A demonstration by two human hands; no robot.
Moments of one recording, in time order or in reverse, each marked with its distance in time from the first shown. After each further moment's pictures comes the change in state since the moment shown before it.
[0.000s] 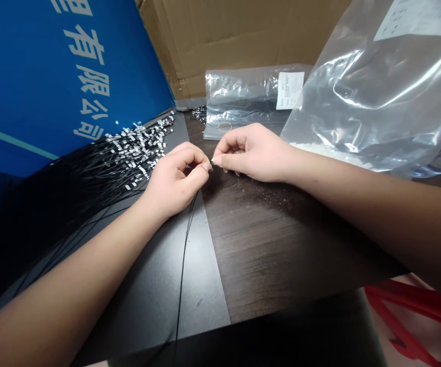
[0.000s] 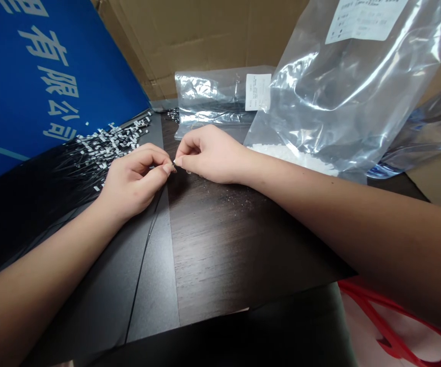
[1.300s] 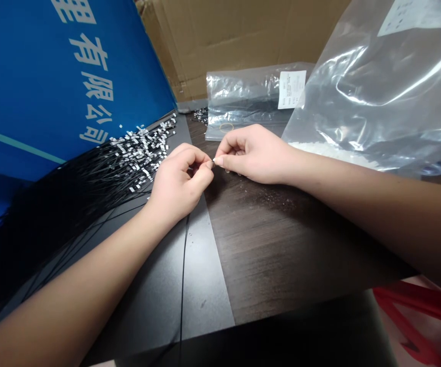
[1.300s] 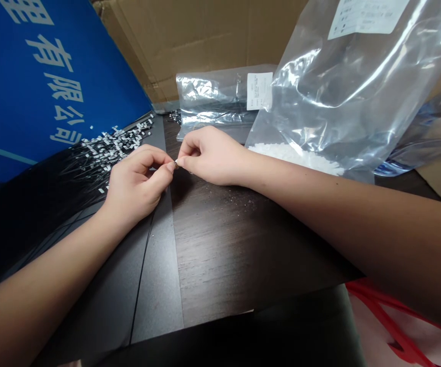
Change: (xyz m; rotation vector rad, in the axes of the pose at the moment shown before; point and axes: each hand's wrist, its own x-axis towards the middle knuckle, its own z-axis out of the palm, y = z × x) left_hand -0.004 0.004 0.004 0.115 0.097 -0.013; right_hand 0.000 -0.004 0.003 -0.059 0.039 0.006
